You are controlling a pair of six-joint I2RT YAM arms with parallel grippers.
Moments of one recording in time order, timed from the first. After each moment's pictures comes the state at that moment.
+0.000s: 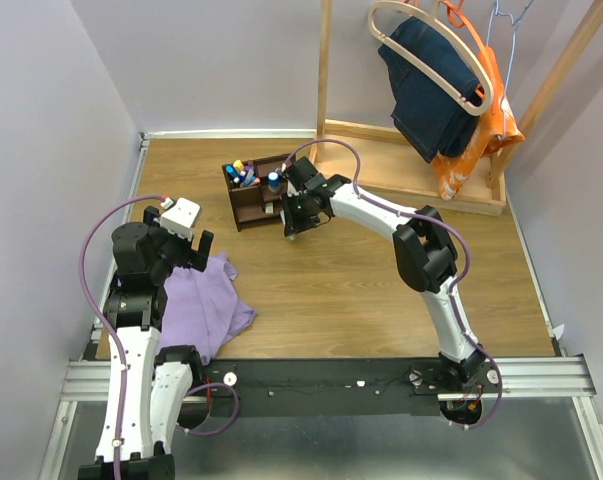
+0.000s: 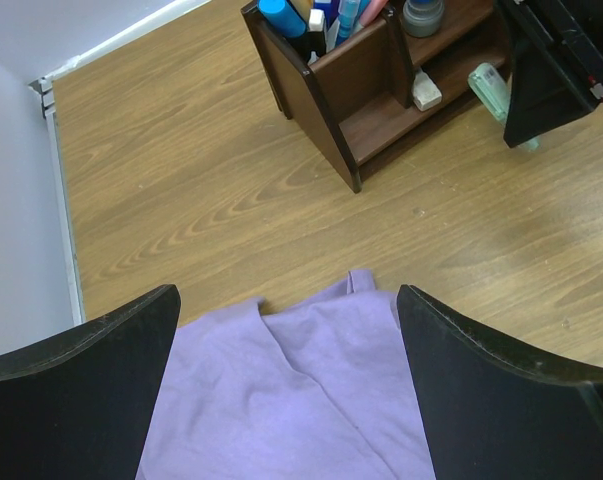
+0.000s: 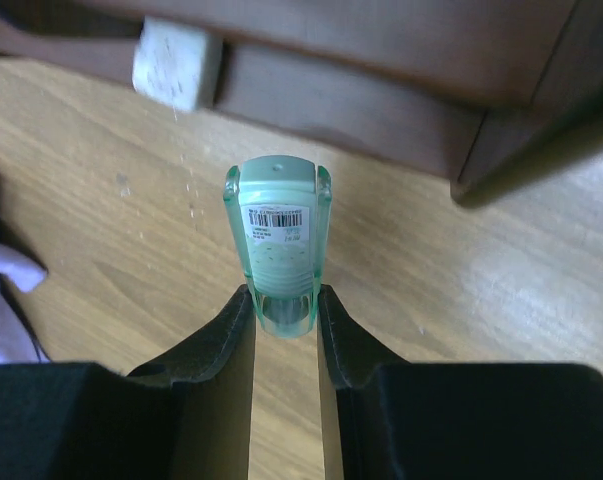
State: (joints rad) left arm 0.08 0.63 0.74 -0.46 0.35 0.35; right arm 0.73 2.24 1.86 -0.62 -0.13 0.36
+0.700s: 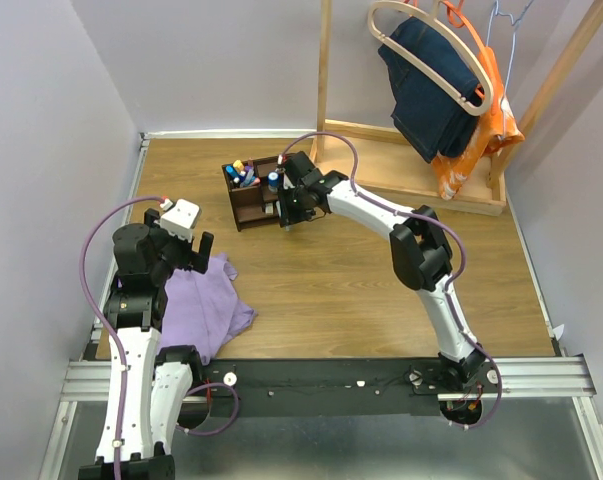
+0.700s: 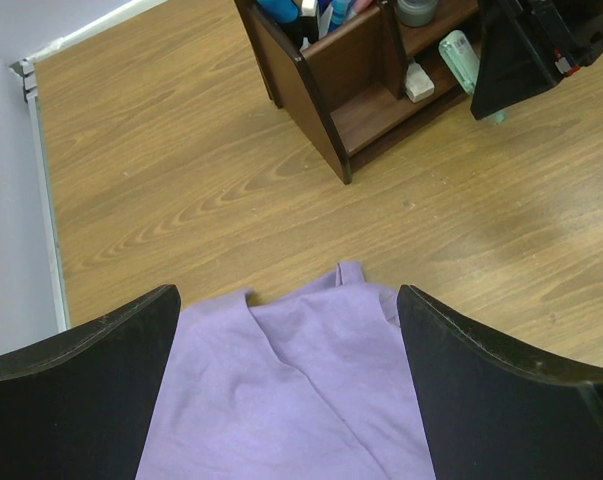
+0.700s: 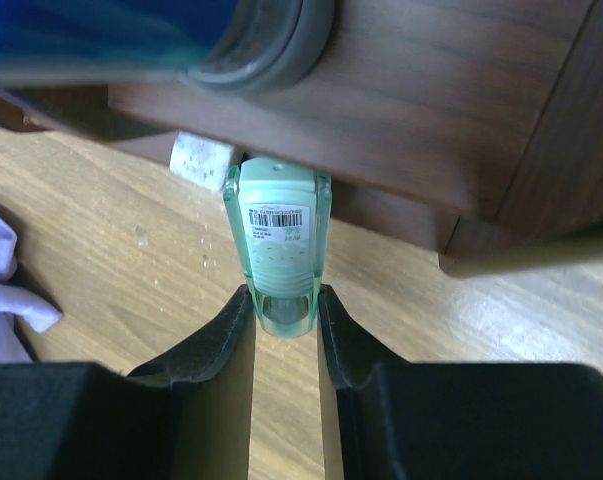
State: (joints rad) left arm 0.08 0.63 0.73 -0.47 0.35 0.32; right arm 0.73 2.29 1.95 -0.59 -0.10 0.35
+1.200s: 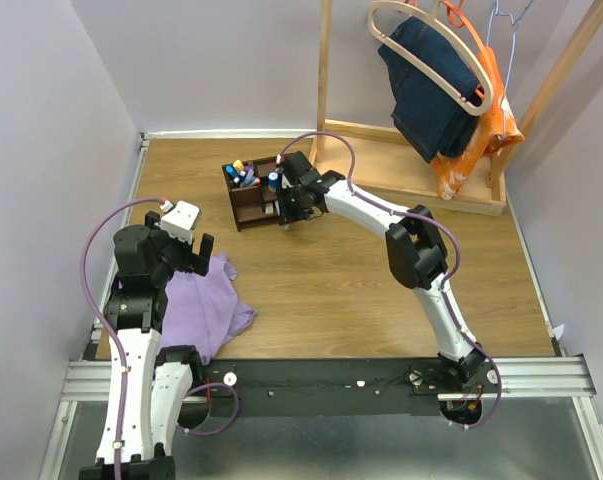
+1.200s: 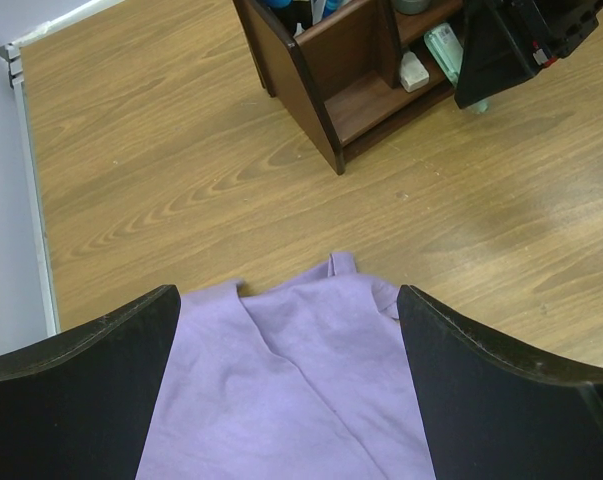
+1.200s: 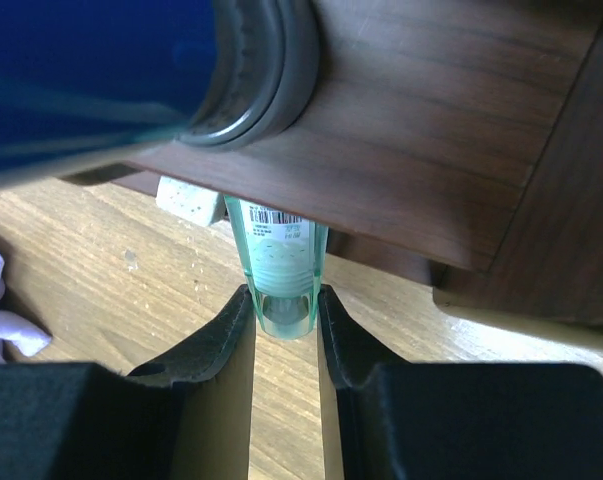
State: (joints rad) left arm 0.08 0.62 0.72 -0.50 0.35 0.31; right arm 0.73 2.33 1.99 -0.59 -0.08 0.35
